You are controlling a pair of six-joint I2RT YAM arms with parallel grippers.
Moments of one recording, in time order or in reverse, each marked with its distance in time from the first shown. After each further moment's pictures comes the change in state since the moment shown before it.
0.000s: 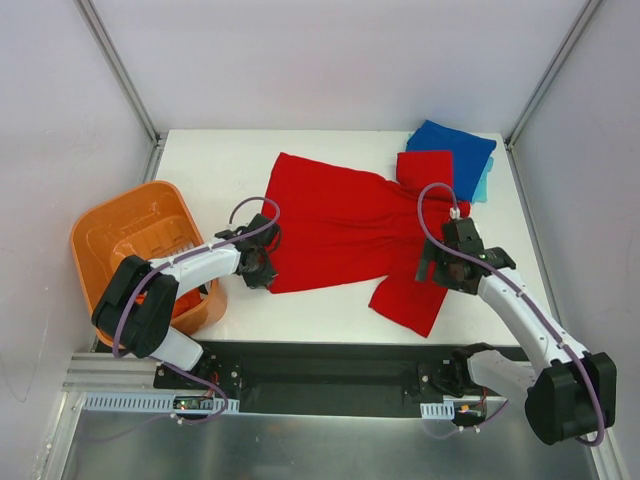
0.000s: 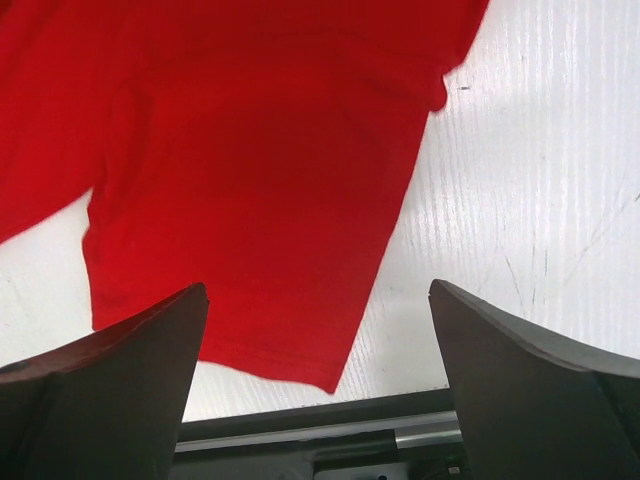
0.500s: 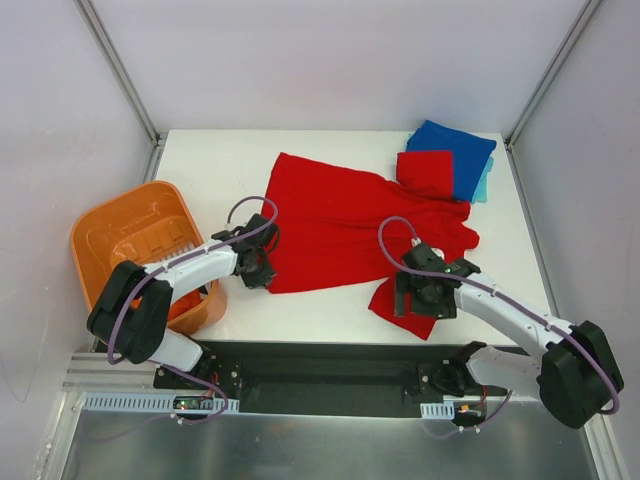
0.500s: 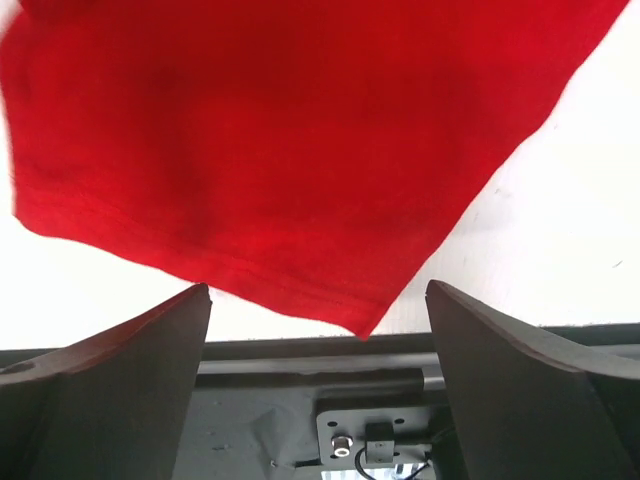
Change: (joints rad) left arm 0.000 -0.033 -0.004 -0.018 0.001 0.003; right arm 0.312 0.076 -0.092 -0.063 -0.005 0.147
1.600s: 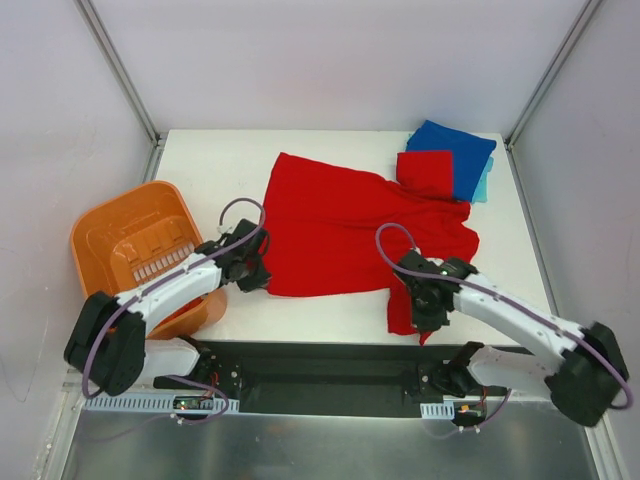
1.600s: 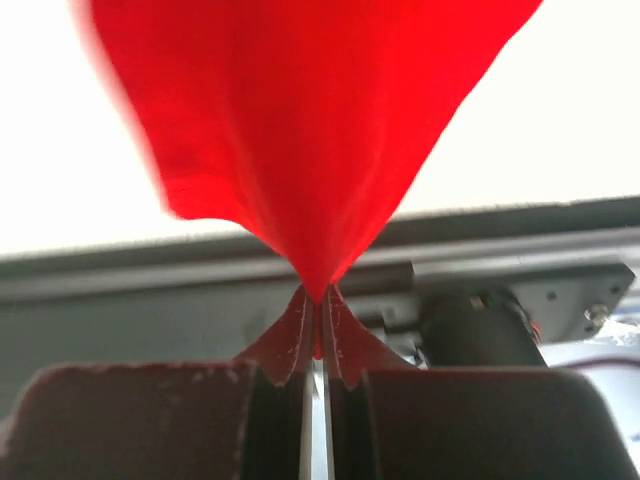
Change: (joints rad) left arm 0.000 -0.169 -0.061 -0.005 0.033 0.000; right arm 0.172 0.027 0.084 -0.259 0.006 0.178
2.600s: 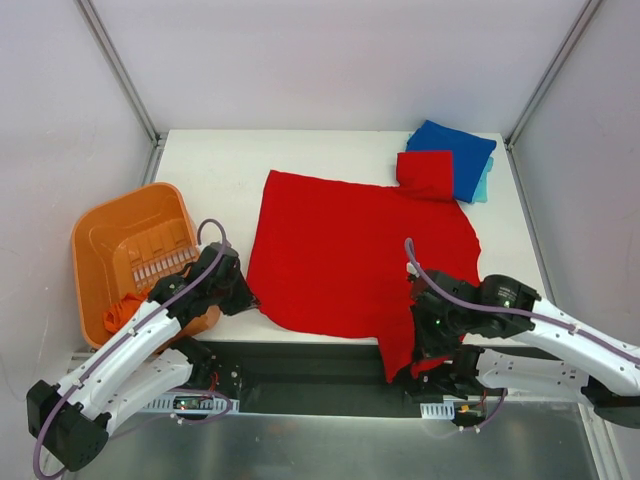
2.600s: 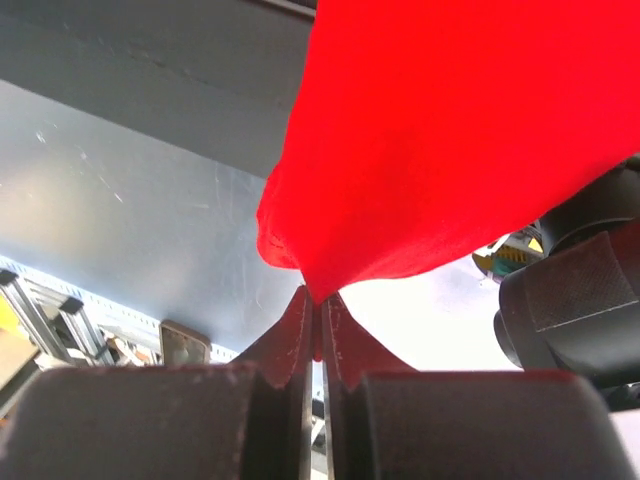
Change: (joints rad) left arm -0.026 -0.527 -0.112 -0.228 0.133 -0.045; right arm 0.385 -0.319 0.276 -0.310 -0.271 0.158
